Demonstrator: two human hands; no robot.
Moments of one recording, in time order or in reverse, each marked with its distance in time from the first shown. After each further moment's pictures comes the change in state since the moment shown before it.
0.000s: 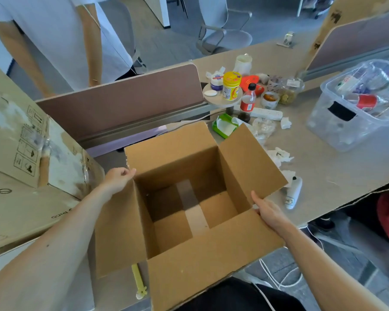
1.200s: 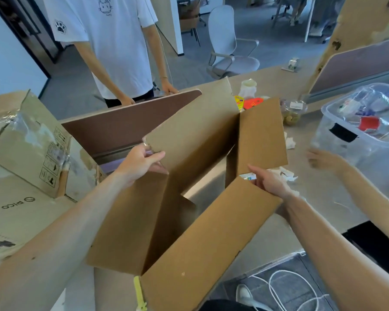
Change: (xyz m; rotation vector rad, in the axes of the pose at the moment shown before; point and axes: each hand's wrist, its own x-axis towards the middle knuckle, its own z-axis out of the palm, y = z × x) left_hand -0.070 0.130 -0.028 -0.385 -0.108 0.412; right_hand -0.025 -0.111 -0.038 0.177 -0.094 -0.300
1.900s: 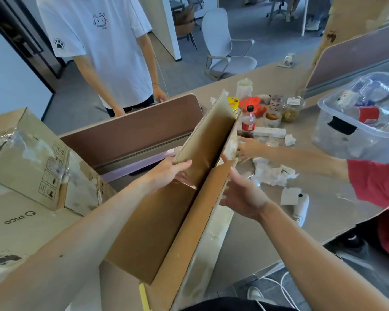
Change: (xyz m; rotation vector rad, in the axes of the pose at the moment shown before) left_hand -0.002 0.035 0.062 0.079 -0.323 -0.075; right_hand 0.016 0.035 0.039 0.612 -0.635 -0.159
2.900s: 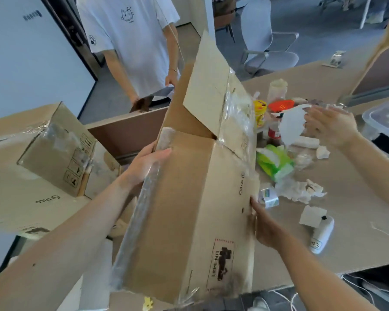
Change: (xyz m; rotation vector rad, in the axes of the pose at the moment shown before) left_hand -0.024 0.008 -0.045 -0.384 0.281 0.157; right_hand 0.014 0.052 -0.096 -0.020 0.320 0.303
